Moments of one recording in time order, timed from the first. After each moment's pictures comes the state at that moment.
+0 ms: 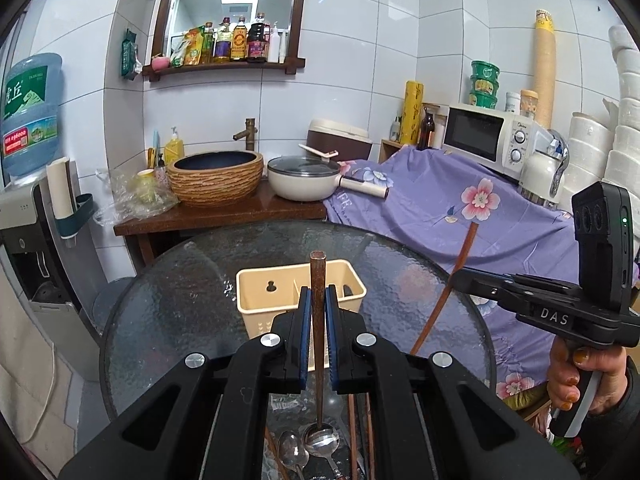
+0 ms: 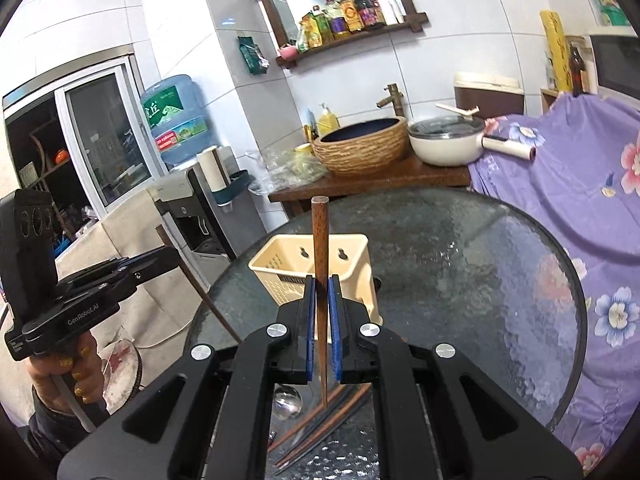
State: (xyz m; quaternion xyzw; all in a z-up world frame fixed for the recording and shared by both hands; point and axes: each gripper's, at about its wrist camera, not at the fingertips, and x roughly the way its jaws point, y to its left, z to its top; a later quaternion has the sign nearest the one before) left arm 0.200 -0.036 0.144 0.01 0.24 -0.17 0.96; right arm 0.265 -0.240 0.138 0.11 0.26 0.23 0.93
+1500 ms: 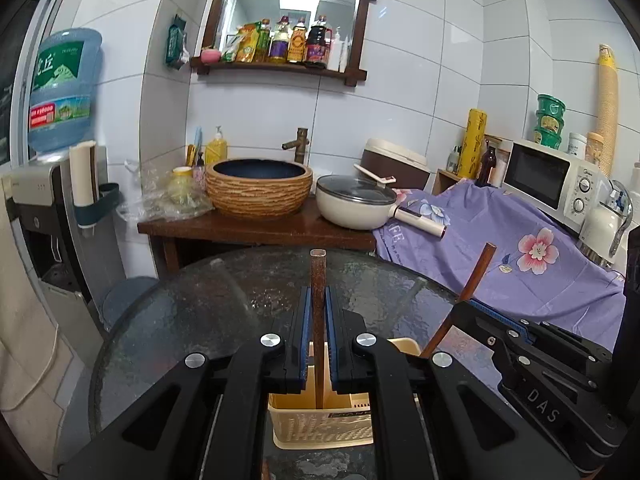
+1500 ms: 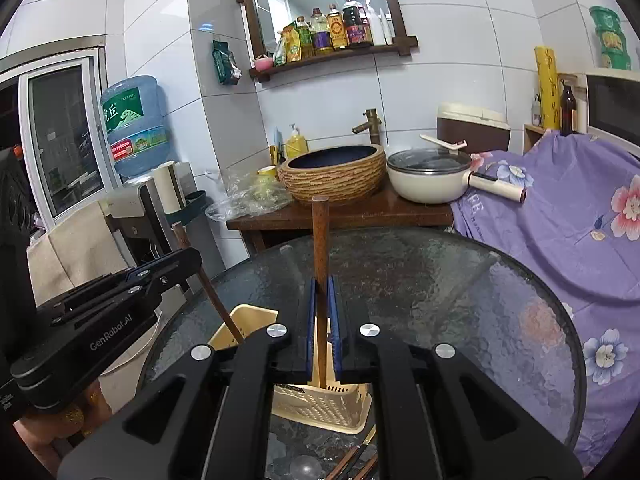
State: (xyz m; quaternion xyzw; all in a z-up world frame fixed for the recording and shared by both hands) left arm 0.305 -0.028 0.133 -0.05 0.22 -0.08 0.97; right arm 0.356 -0.174 0.142 0.08 0.23 0.14 0.96
